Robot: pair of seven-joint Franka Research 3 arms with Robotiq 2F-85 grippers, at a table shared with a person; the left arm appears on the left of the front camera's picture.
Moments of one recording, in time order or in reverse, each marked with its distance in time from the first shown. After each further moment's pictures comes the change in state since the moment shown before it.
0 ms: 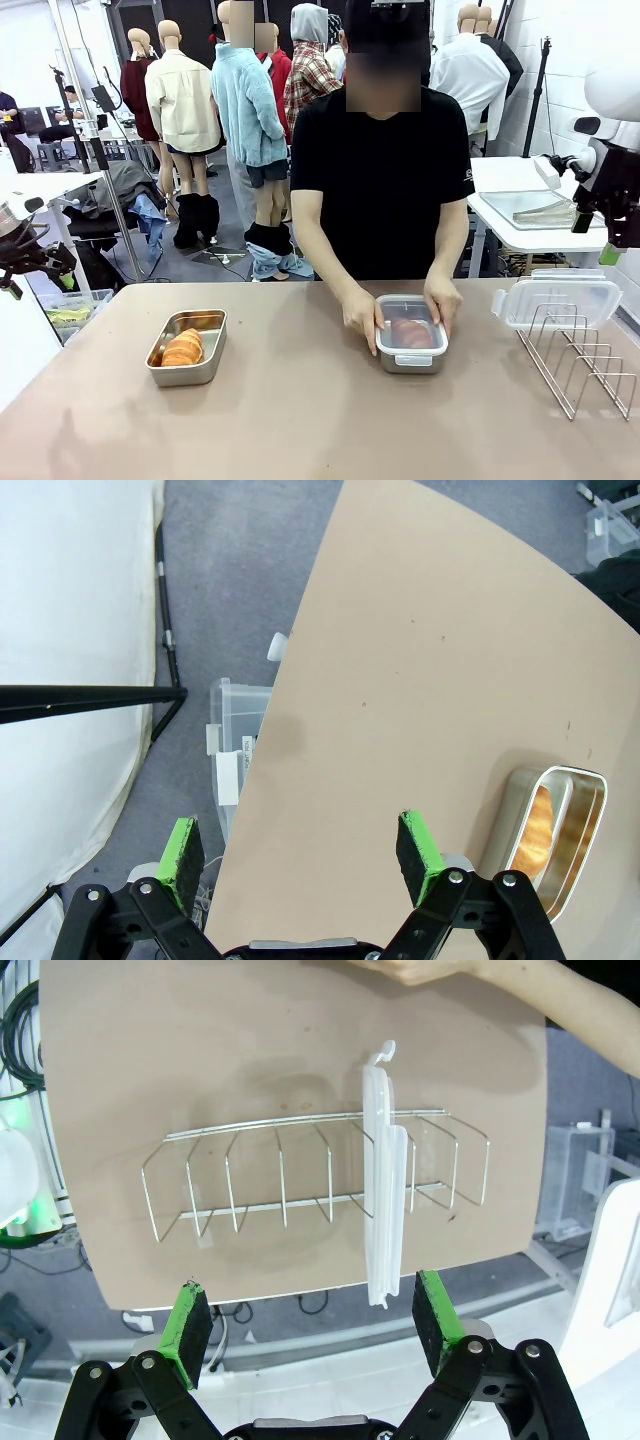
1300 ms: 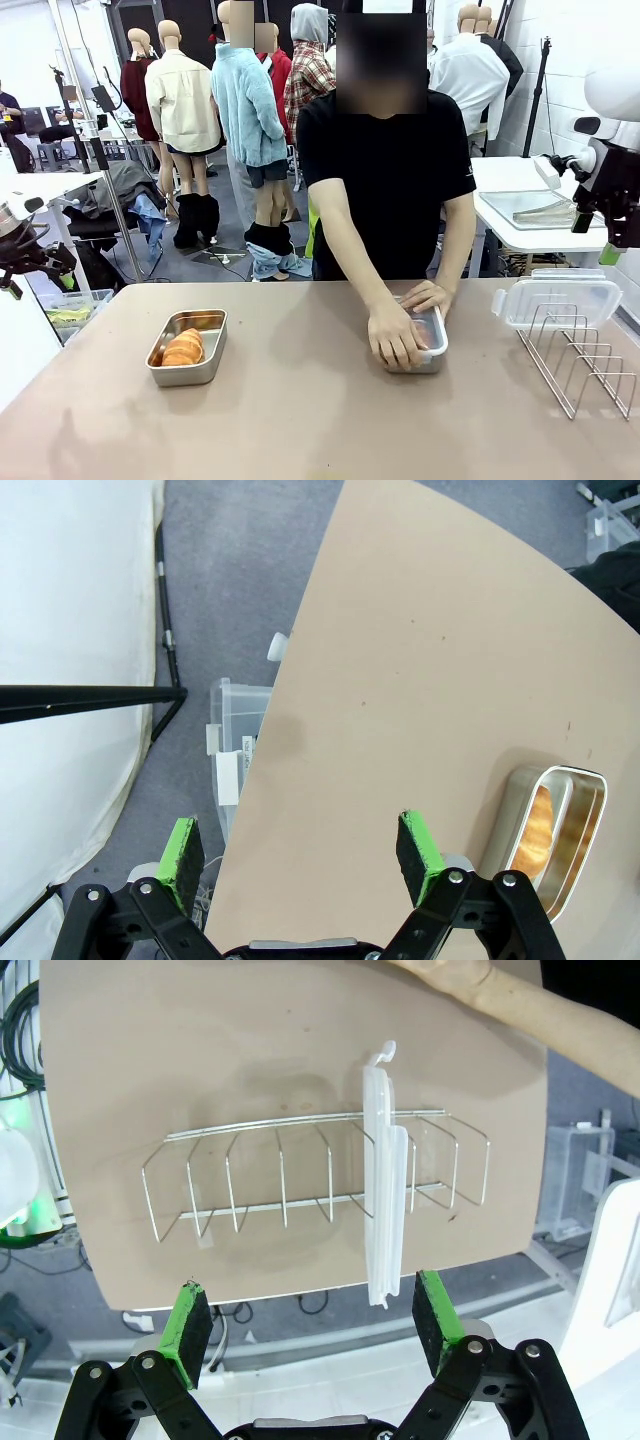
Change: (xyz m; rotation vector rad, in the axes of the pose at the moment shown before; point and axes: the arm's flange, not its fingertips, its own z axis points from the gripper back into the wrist) left arm 0.000 0.000 0.000 0.000 0.000 0.000; right arm 0.000 0.000 0.000 0.000 0.000 0.000
